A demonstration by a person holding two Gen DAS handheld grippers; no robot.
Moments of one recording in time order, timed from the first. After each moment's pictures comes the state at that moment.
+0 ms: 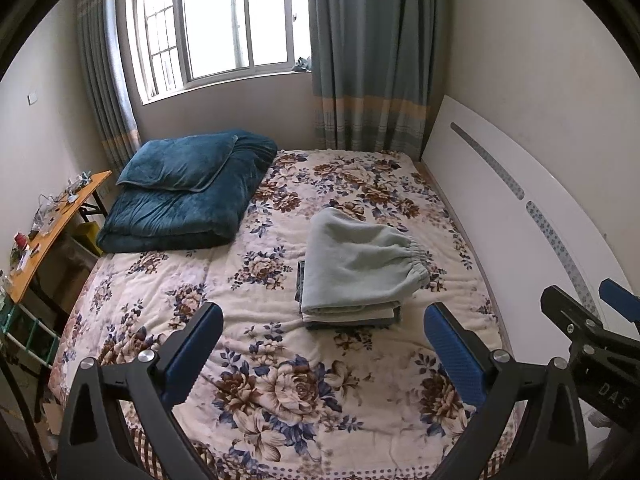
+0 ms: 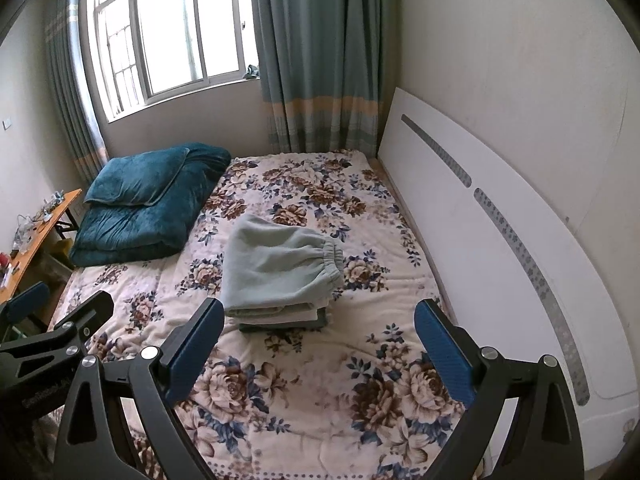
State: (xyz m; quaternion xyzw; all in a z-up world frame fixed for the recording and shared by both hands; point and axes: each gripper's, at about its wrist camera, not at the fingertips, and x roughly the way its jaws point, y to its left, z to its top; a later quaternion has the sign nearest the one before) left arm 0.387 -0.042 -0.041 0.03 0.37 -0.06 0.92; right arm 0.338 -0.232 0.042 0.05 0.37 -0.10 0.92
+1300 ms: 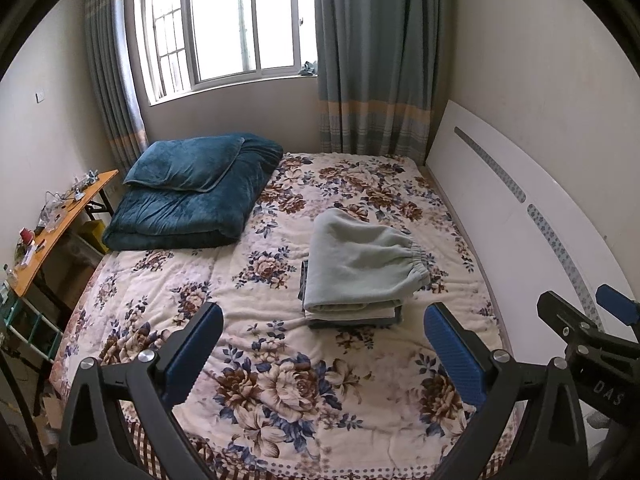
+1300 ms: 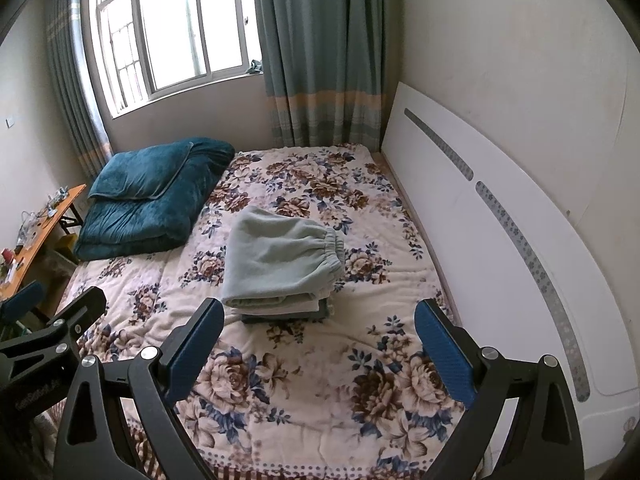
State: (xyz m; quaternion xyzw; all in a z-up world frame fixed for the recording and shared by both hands) left arm 0.371 -0.040 -0.042 0.03 0.37 -0.06 0.93; right arm 0.322 -0.230 0.025 0.06 0.38 -0.09 0.92
